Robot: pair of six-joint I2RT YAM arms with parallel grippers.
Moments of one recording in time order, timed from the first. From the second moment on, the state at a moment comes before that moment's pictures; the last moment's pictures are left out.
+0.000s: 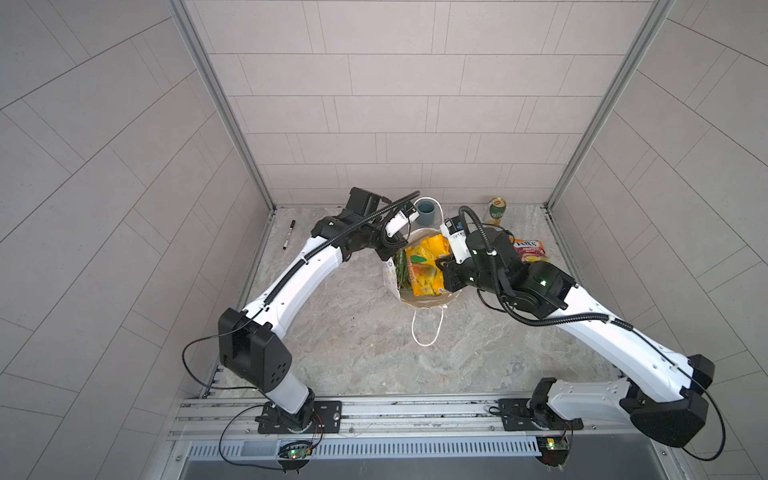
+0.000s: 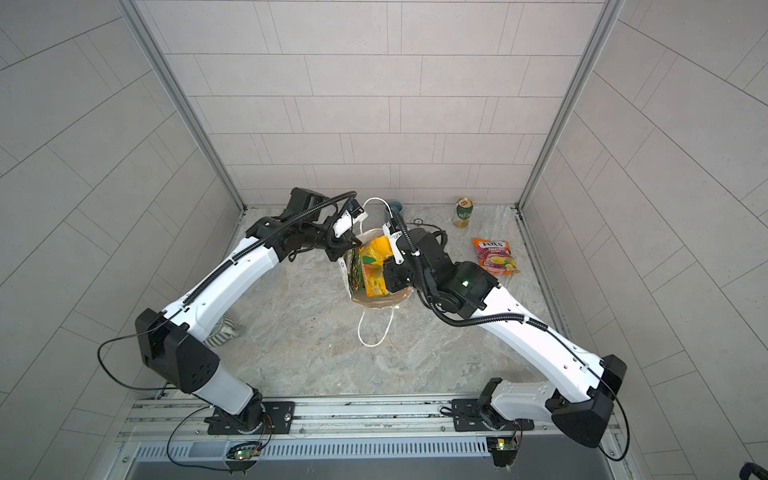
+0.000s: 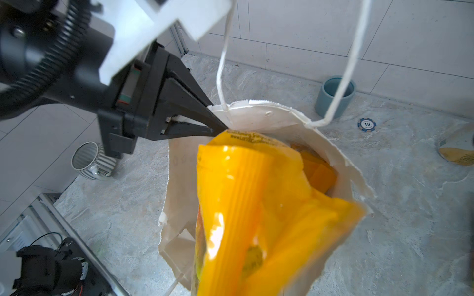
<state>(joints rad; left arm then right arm) -0.47 1.60 1.60 -0.75 0.45 0.40 0.79 1.22 1.41 -0.77 0.12 0.31</state>
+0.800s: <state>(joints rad) -0.47 1.60 1.60 -0.75 0.45 0.40 0.41 1.05 1.79 -1.06 0.03 0.27</state>
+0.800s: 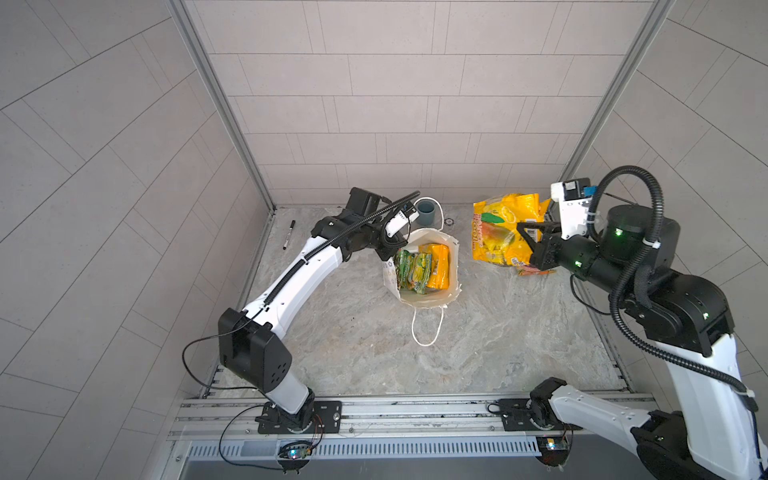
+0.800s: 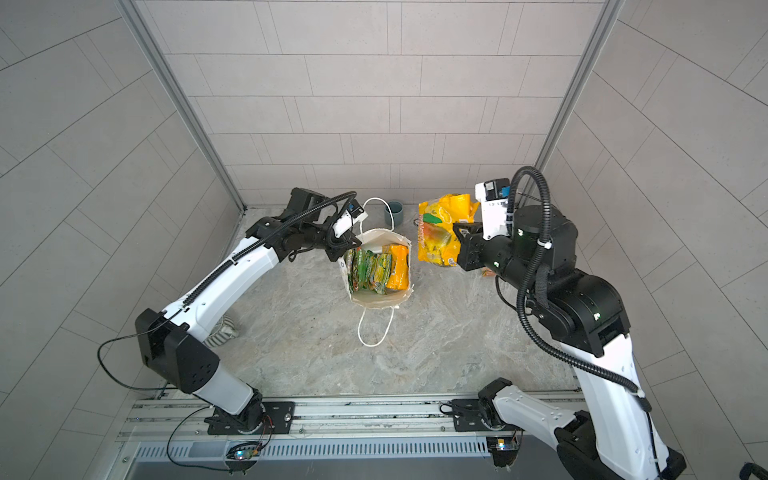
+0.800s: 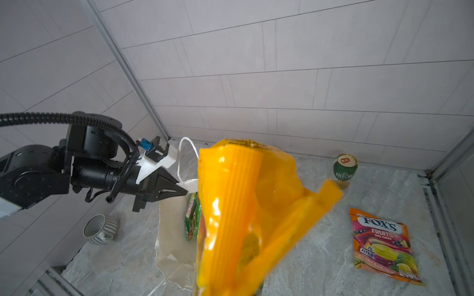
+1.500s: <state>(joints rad) -0.48 1.60 1.60 -0.75 0.44 0.39 0.07 1.12 0.91 -0.39 0.21 1.09</state>
